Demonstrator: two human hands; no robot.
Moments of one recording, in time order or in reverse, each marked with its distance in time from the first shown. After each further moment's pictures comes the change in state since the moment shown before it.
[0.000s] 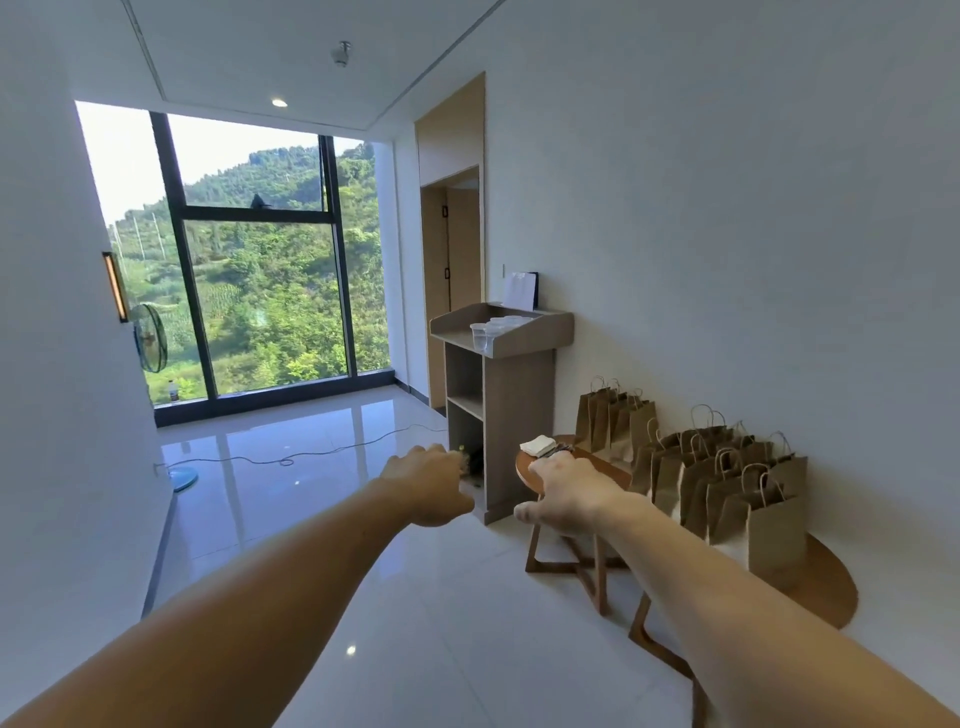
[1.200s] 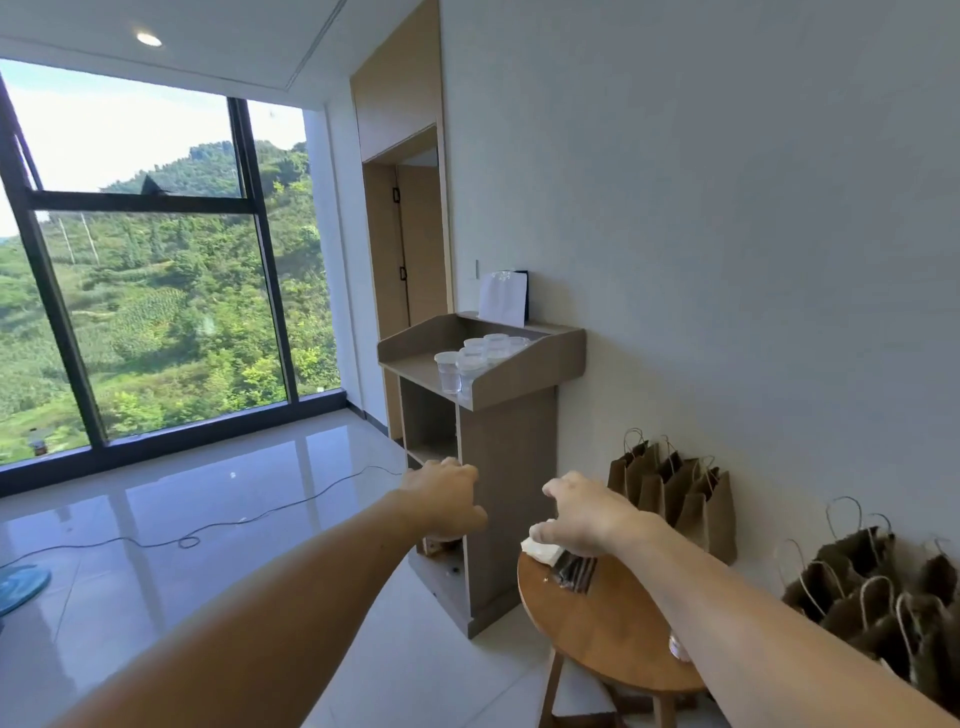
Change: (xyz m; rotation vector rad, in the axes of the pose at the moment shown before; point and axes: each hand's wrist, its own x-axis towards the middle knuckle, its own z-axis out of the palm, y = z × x) left_hand 0.696 -0.117 0.056 -0.032 -0.017 0.160; right_hand 0.652 0.146 0.009 0.030 -0.013 0.142
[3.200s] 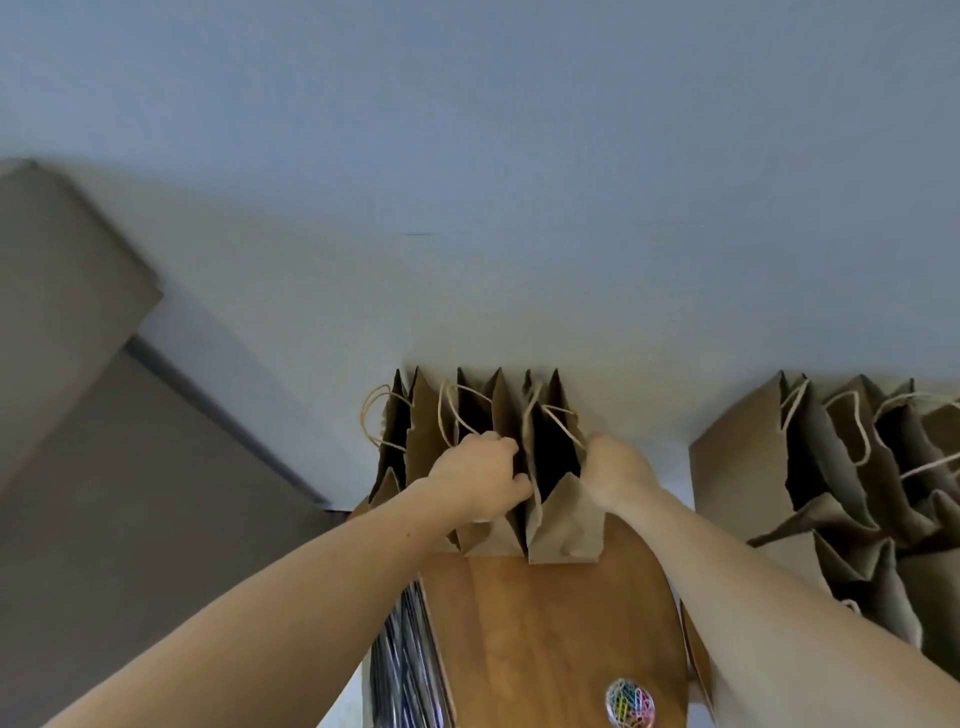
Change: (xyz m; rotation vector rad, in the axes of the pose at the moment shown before) left_hand 0.720 0.307 0.286 -0.101 -0.462 0.852; right_hand 0.424 0.528 0.140 0.333 0.001 1.069
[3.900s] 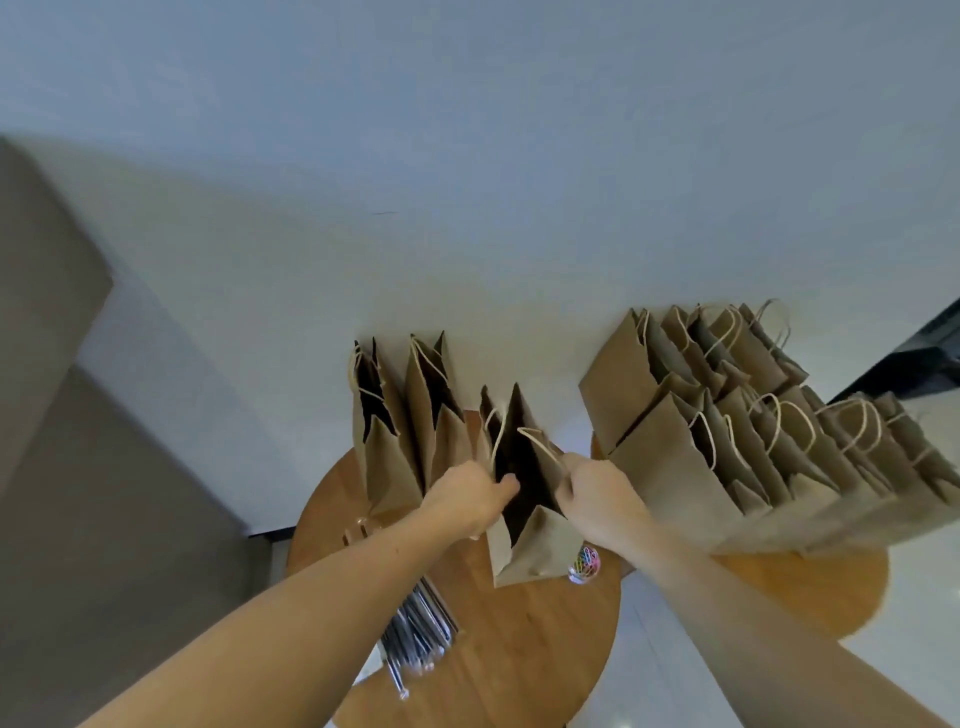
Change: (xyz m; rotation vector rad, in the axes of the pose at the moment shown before) left_hand -0.138 -0.021 0.050 -0.488 -0.167 0.029; right_hand -0.225 -0.047 0.043 0.065 0.213 0.086
